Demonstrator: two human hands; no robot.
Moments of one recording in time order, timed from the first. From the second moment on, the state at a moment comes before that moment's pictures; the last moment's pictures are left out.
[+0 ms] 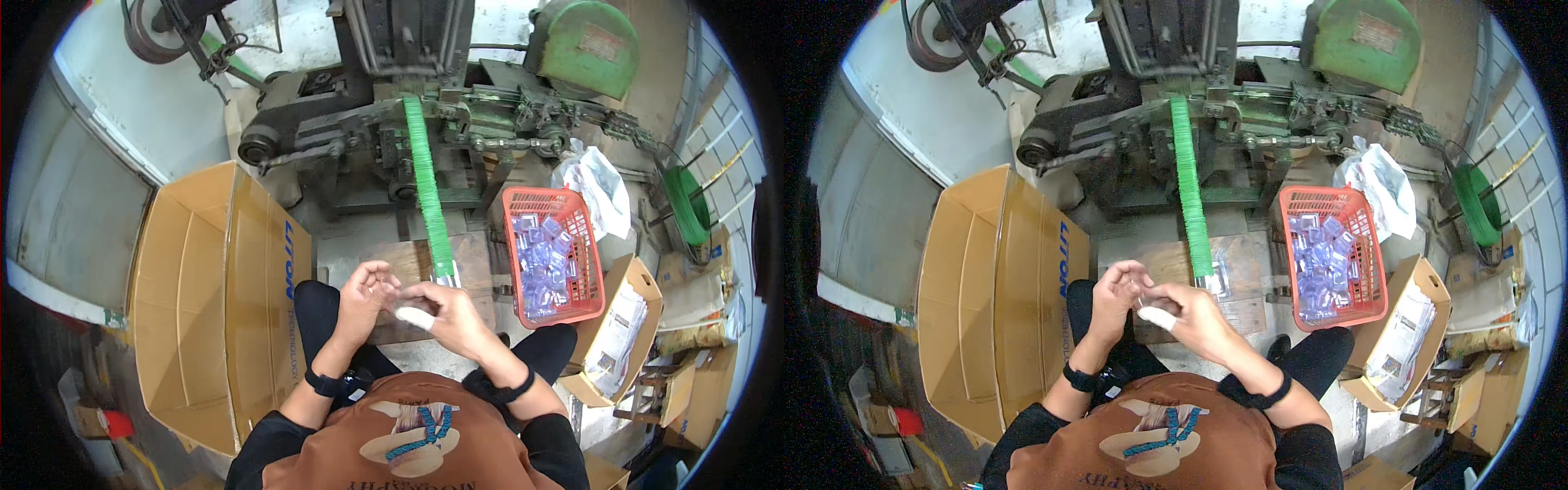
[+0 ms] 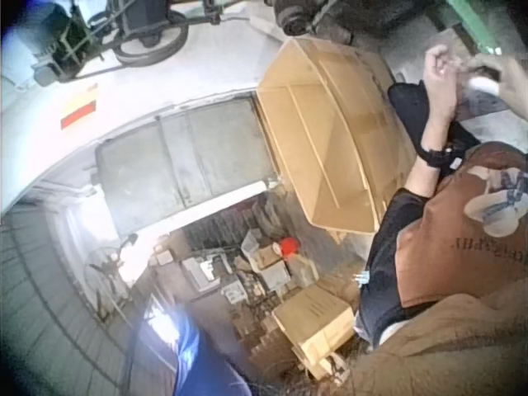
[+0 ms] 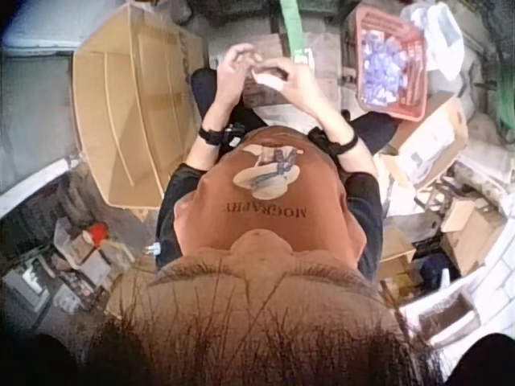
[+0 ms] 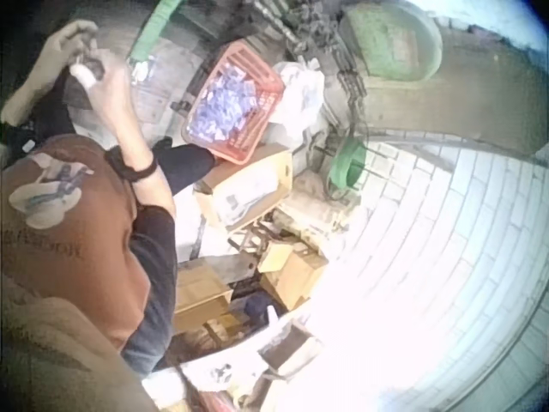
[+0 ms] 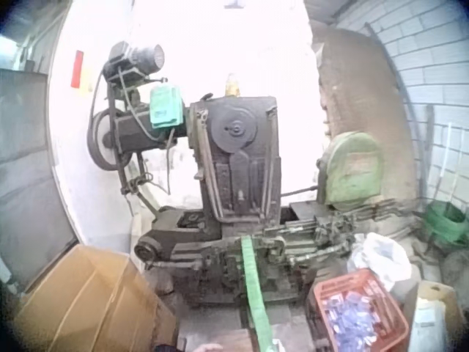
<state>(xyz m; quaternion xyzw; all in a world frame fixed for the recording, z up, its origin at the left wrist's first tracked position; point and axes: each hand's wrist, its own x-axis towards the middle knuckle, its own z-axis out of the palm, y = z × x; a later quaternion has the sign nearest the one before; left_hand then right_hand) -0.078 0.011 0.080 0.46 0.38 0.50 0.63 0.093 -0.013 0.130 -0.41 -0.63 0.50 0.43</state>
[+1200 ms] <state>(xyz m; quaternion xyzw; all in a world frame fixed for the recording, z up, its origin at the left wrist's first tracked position) -0.088 -0.002 0.056 0.40 0.41 0.34 0.74 0.088 -0.010 0.096 -0.38 -0.64 0.61 0.27</state>
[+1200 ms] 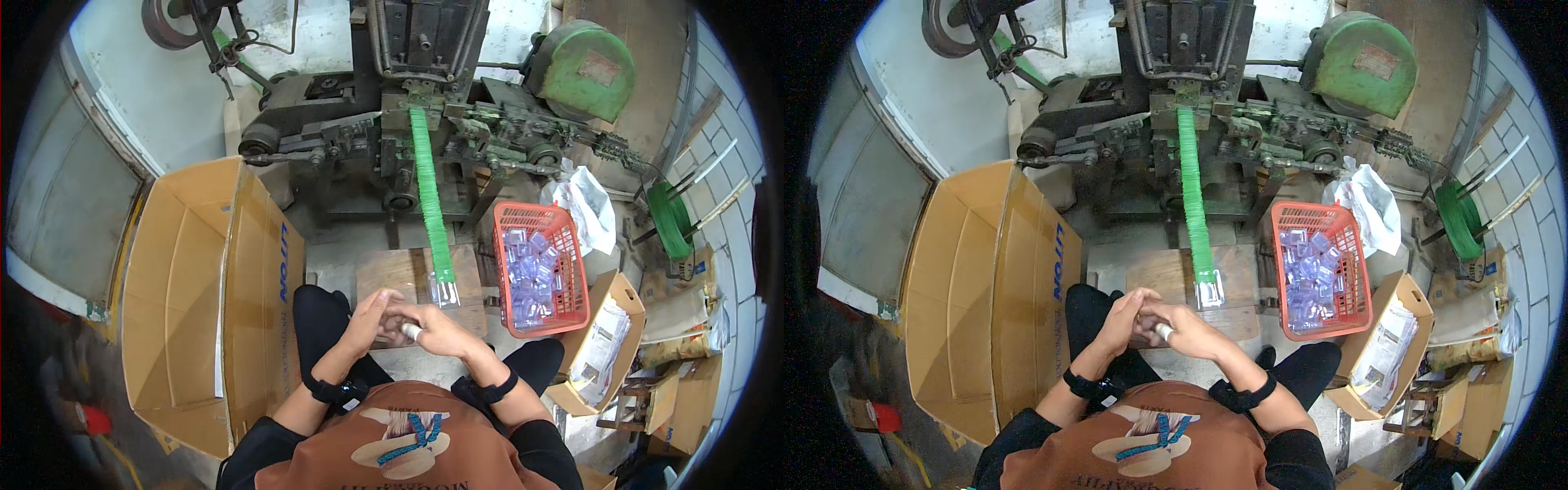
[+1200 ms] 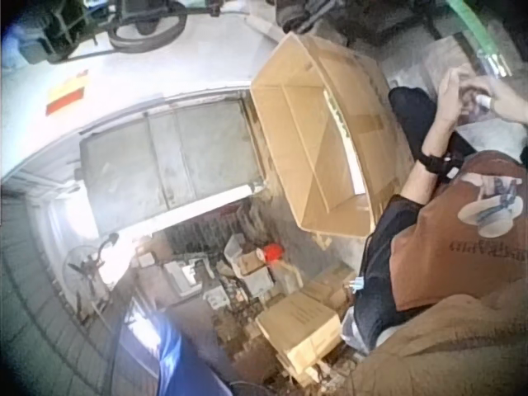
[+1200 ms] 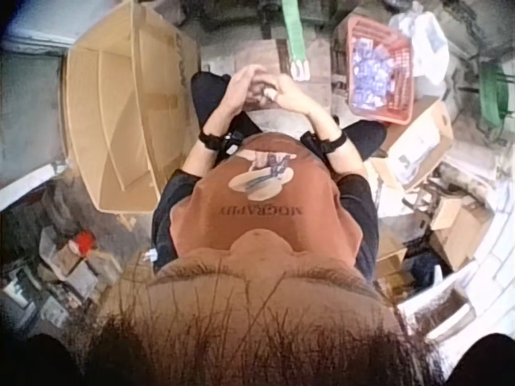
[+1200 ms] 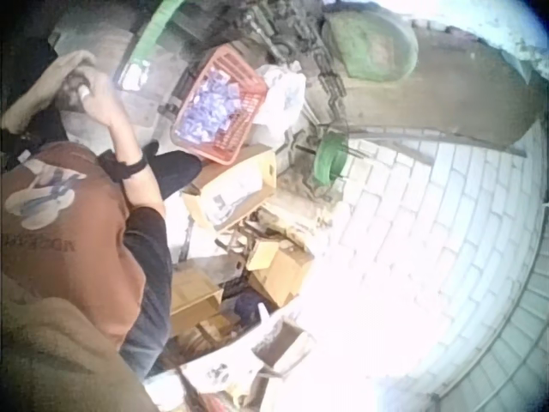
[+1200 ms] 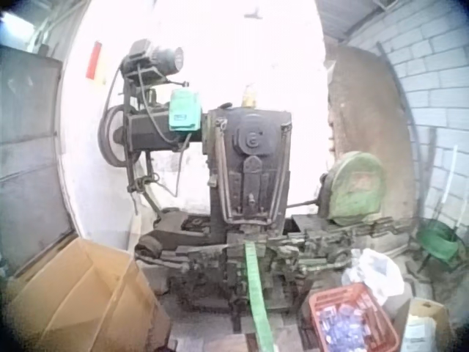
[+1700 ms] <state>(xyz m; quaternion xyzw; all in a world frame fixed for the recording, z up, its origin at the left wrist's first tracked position) 0.013 0.014 -0.002 0.18 0.28 0.32 0.89 0.151 0.046 0.090 -0.62 -0.72 0.23 0.21</state>
